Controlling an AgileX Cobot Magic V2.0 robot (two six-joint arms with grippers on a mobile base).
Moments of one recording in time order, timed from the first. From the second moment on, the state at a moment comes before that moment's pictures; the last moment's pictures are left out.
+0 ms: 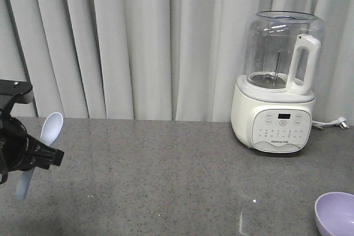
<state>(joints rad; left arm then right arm) -0.22 1.41 -1.33 -0.04 0.89 0.00 -0.18 1.25 -1.19 -0.04 0.93 0.12</state>
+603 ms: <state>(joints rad) -0.22 1.41 -1.33 -0.02 0.92 0.00 -0.29 1.53 -1.19 -0.07 0.85 0.11</state>
